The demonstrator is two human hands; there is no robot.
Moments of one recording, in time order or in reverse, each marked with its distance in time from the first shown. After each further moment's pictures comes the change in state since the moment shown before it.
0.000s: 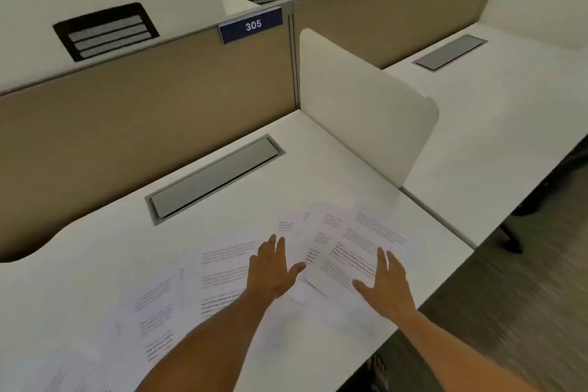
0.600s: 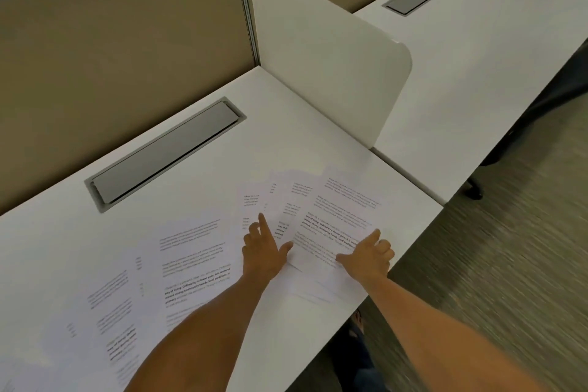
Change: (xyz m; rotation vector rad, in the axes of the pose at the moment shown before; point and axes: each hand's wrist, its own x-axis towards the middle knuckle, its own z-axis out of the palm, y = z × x) left_hand 0.035 0.036 0.065 -0.159 -0.014 -0.115; right_hand 0.027 0.008 0.020 0.063 0.005 0.472
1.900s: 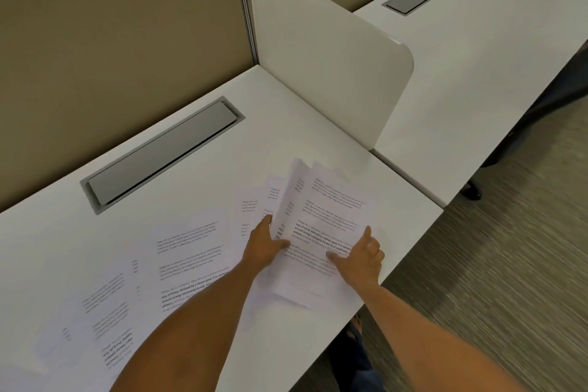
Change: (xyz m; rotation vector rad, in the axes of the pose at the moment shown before) left_hand 0.020 0.003 -0.020 -0.601 -0.148 0.067; right_hand -0.006 -0.005 0.007 0.198 -0.001 -0.105
